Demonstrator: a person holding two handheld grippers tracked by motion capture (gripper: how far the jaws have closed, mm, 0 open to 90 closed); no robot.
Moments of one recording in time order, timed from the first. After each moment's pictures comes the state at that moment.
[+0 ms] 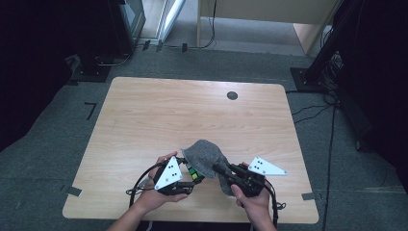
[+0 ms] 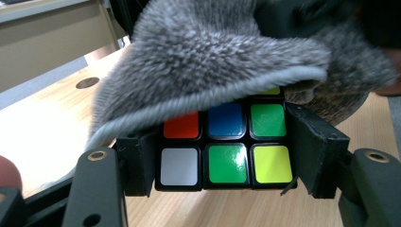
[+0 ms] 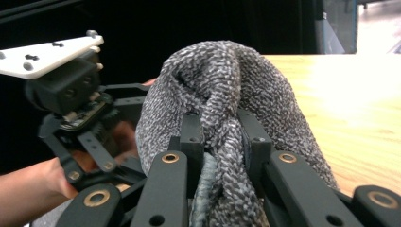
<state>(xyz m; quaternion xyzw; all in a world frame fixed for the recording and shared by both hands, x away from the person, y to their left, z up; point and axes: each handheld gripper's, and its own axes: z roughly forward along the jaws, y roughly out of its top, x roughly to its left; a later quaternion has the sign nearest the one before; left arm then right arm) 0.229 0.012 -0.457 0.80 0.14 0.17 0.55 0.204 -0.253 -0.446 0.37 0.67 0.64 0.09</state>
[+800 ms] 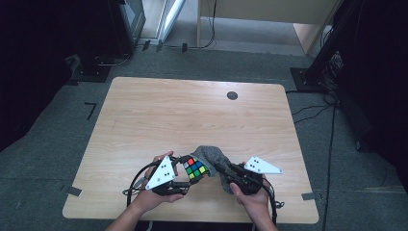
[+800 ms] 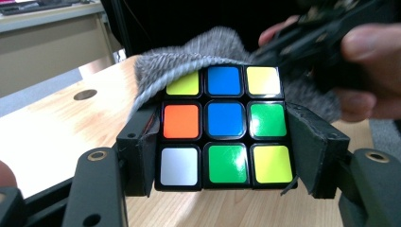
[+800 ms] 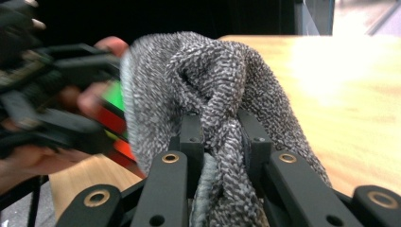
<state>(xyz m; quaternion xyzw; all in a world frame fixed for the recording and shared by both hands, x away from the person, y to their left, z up) 0.229 0.024 -0.452 0.79 0.14 0.16 0.57 0.212 -0.254 -0.459 0.39 0.69 0.60 0.12</state>
